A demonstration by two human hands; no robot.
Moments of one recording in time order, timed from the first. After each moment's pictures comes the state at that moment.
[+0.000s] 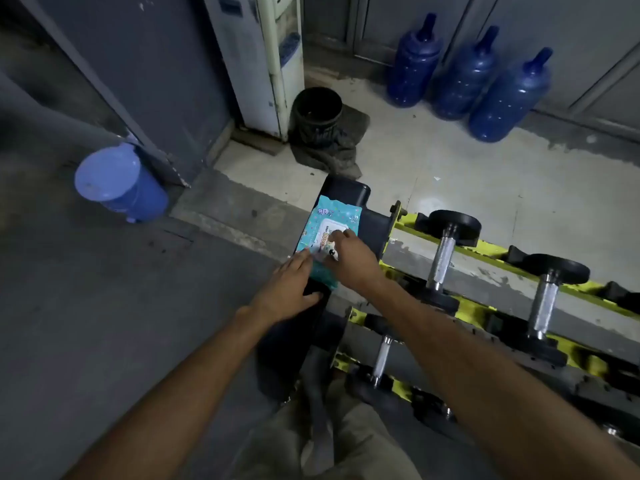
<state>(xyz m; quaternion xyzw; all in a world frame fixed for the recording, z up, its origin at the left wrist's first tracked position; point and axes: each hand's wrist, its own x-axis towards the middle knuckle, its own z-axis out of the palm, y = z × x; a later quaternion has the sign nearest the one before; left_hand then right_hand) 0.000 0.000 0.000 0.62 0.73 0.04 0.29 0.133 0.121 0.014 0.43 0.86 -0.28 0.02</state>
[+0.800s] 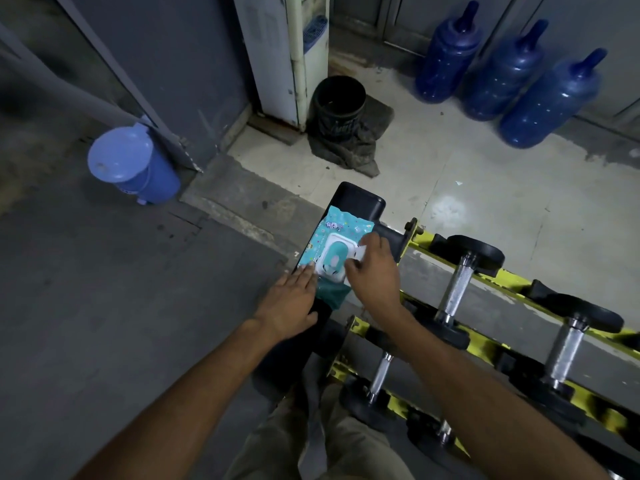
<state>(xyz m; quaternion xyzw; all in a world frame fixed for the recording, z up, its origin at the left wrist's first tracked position) 0.005 0.017 -0.006 0.64 0.72 -0.12 0.25 0.143 0.144 -0.002 0.53 0.79 -0.29 -0.11</state>
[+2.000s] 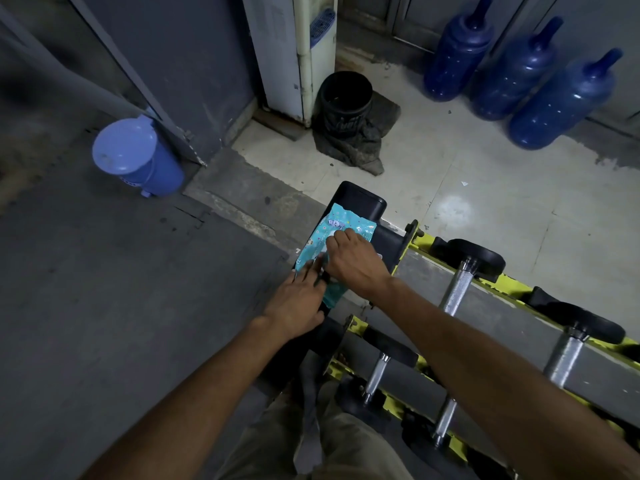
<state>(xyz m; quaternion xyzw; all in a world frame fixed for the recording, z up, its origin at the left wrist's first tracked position) 0.020 0.032 -0.004 0.63 0.72 -0.10 0.27 0.113 0.176 -0.016 0.19 0.98 -0.03 0.01</state>
